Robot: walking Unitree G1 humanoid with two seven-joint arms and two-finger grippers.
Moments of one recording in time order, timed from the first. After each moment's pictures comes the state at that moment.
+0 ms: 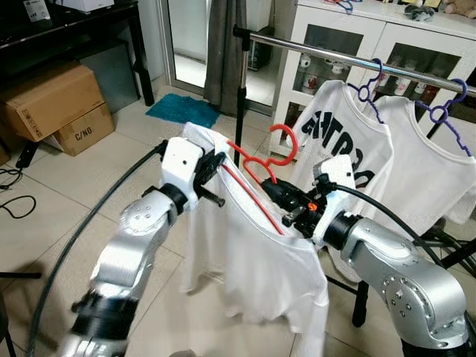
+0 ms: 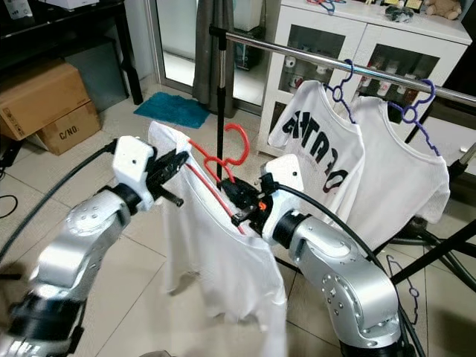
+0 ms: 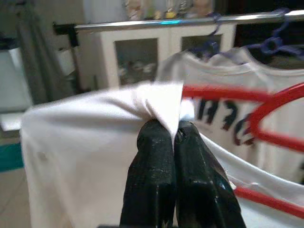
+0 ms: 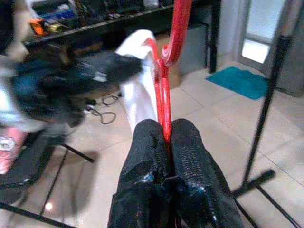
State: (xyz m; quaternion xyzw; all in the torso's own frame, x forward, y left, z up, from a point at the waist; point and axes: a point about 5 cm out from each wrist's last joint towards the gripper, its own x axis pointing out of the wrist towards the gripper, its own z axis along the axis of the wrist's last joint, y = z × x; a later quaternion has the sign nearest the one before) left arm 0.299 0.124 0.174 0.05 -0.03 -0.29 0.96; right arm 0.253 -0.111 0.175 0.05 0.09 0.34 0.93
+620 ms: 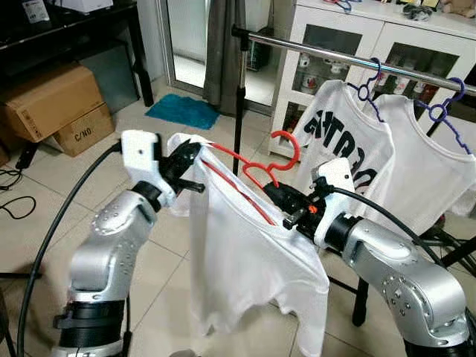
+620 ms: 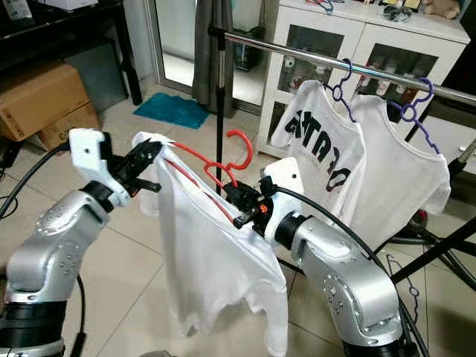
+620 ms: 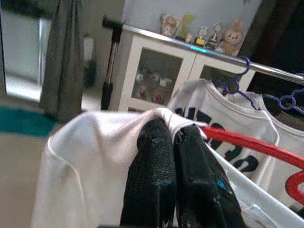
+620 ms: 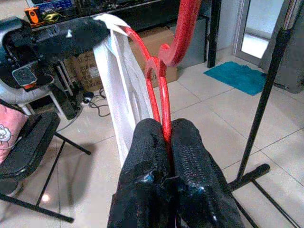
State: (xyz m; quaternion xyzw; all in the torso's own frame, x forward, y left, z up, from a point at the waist) left arm 0.301 0.156 0.178 -0.11 -0.01 -0.21 0.97; right arm 0.253 -0.112 0.172 0.03 0.09 0.35 0.93
